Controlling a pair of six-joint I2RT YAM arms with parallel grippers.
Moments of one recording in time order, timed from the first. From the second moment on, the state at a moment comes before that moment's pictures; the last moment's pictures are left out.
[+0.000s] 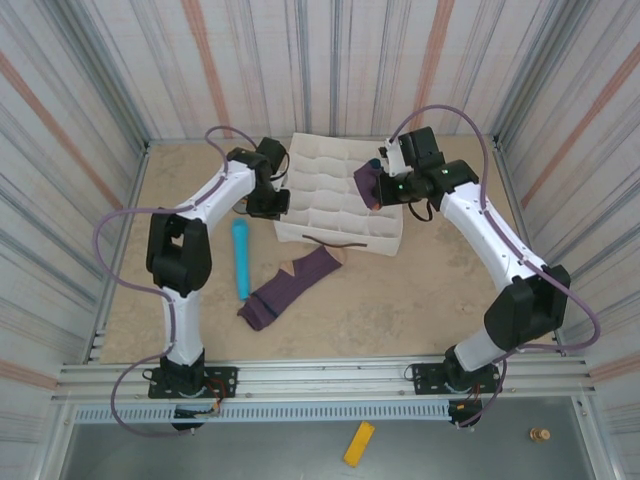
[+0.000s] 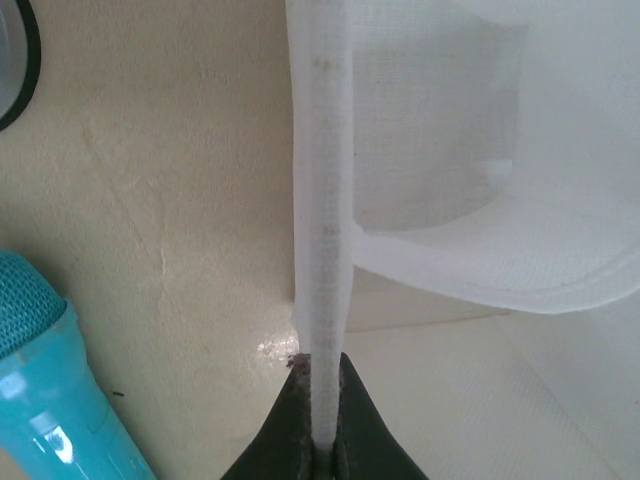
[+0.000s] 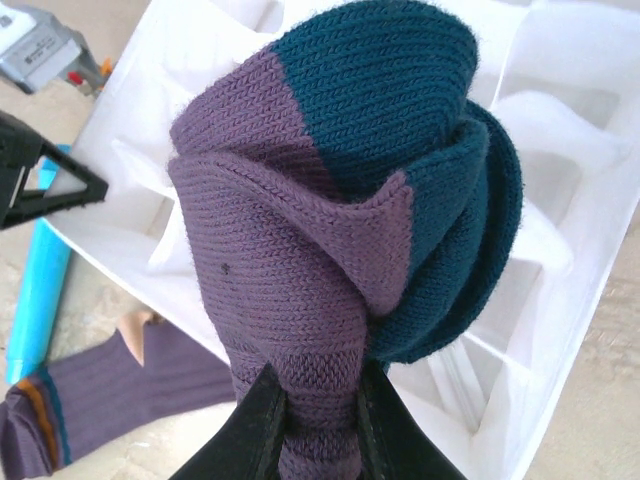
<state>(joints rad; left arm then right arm) -0.40 2.04 1.78 -1.10 0.08 -0.26 0.37 1.55 1.51 -0.84 -0.18 0.18</state>
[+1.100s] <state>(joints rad) -0.41 1.98 1.64 -0.97 0.08 -0.42 0.42 1.98 1.68 -0.85 -0.10 0.07</state>
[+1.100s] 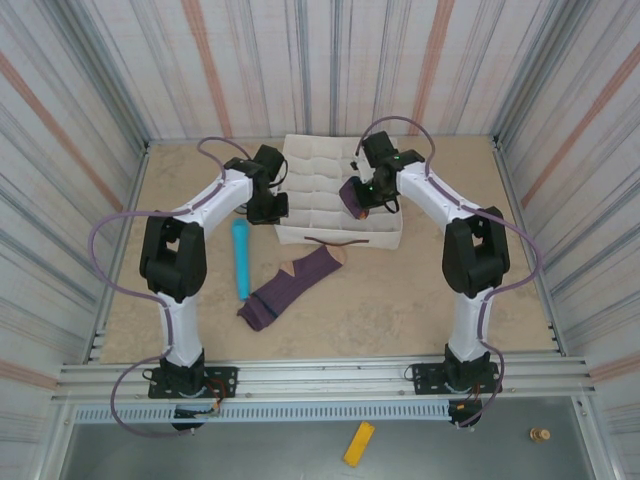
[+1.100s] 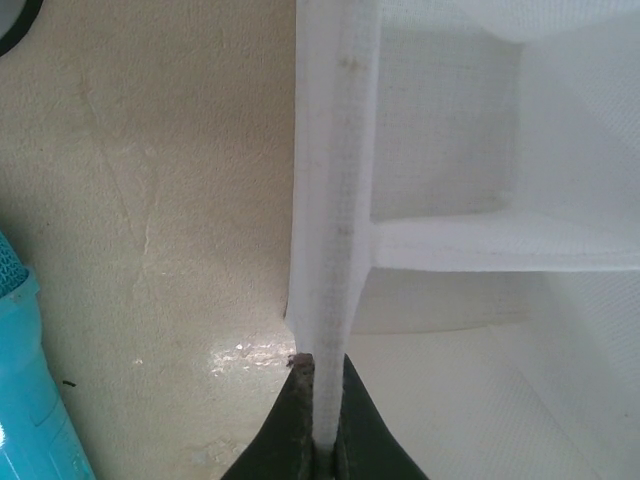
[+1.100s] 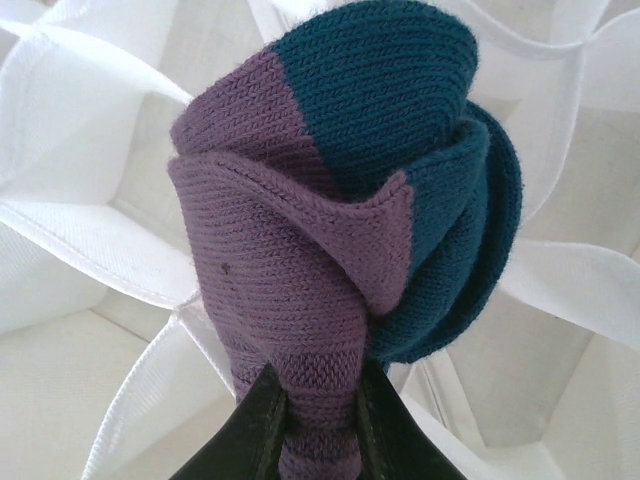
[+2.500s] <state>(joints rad) -0.40 2.02 1.70 -0.98 0.10 -0.43 0.48 2.21 1.95 -1.08 0.08 -0.04</state>
